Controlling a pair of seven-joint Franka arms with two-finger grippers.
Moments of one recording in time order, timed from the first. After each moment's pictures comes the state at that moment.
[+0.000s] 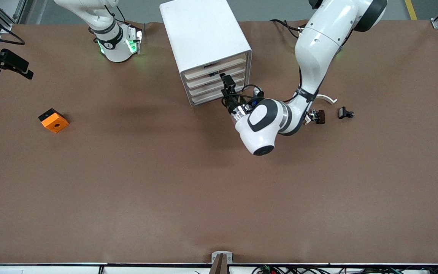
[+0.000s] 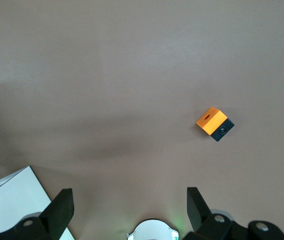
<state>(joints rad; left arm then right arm) -0.55 0.80 -0.11 -1.42 -0.94 1.33 -2.31 -0.05 -0.15 0.00 -1.65 0.02 1.42 0.07</state>
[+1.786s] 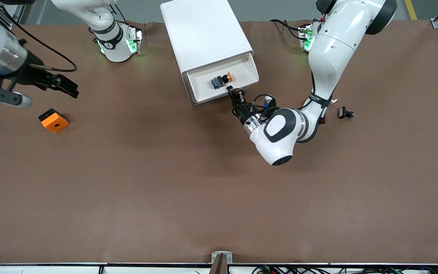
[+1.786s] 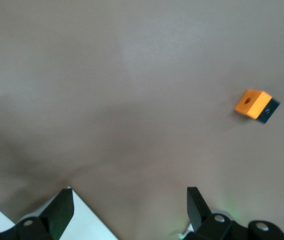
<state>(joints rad) -0.41 0.80 -0.12 -1.39 -0.95 1.33 -2.33 0.20 0.02 0.02 -1.54 0.02 1.46 0.56</state>
